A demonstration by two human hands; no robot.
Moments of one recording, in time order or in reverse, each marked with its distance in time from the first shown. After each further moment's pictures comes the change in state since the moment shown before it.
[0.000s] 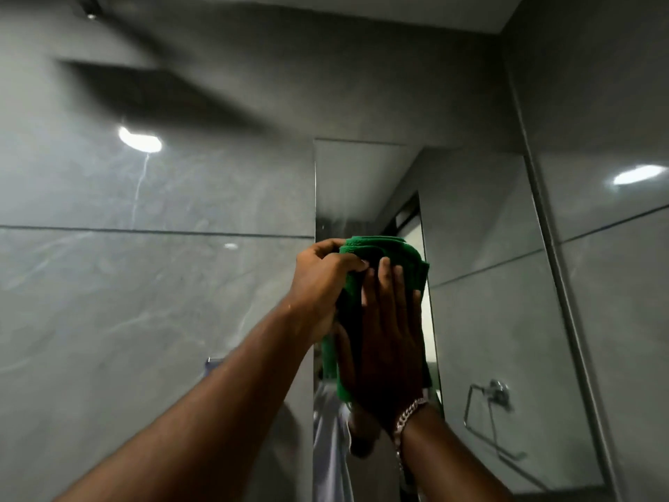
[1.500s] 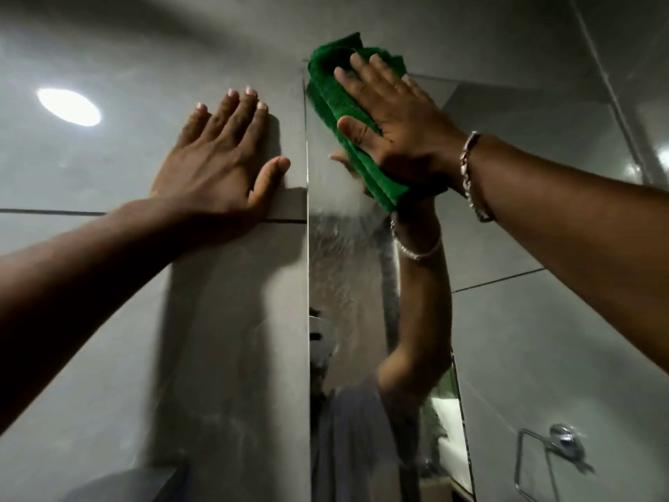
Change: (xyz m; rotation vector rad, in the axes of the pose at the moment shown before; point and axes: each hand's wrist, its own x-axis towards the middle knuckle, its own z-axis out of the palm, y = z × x) left_hand 0.203 0.005 -0.116 1.714 0.243 0.867; right_hand 0.287 0.116 0.098 -0.215 -0.271 -0.388
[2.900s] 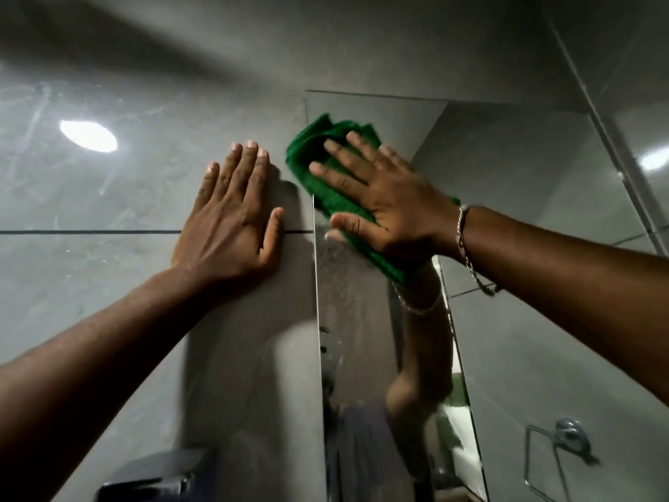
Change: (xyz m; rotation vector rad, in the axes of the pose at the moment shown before) left_hand -0.044 0.016 -0.004 -0.156 0.073 -0.010; right_hand -0.058 -0.044 0.008 -0.087 -0.034 -0.158
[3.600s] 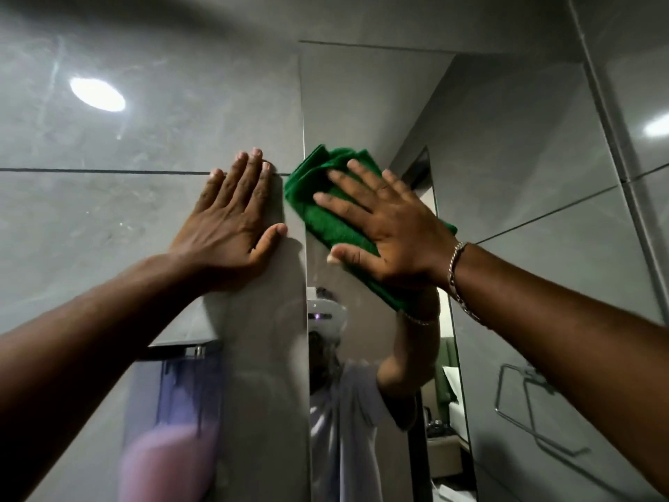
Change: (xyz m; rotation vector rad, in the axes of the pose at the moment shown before) left_hand -0.066 0.021 -0.008 0.119 -0.268 0.023; right_hand -0.096 -0.050 0.015 0.067 -0.002 0.022
